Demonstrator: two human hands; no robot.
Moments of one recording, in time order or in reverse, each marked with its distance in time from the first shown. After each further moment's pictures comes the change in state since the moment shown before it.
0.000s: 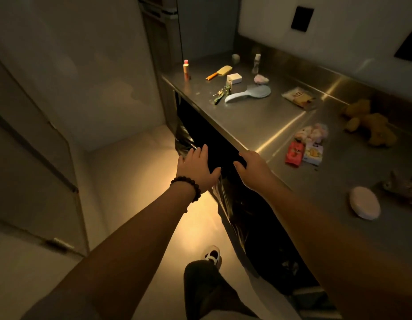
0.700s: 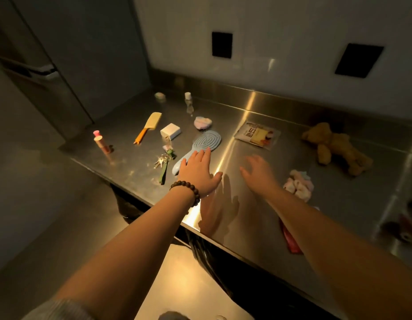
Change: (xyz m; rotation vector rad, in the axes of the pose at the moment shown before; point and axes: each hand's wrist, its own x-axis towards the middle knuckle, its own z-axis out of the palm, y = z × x) left_hand 0.364 0.083 0.018 0.016 -0.156 0.467; right_hand 0.262 0.091 -0.088 0.002 0.257 0.418
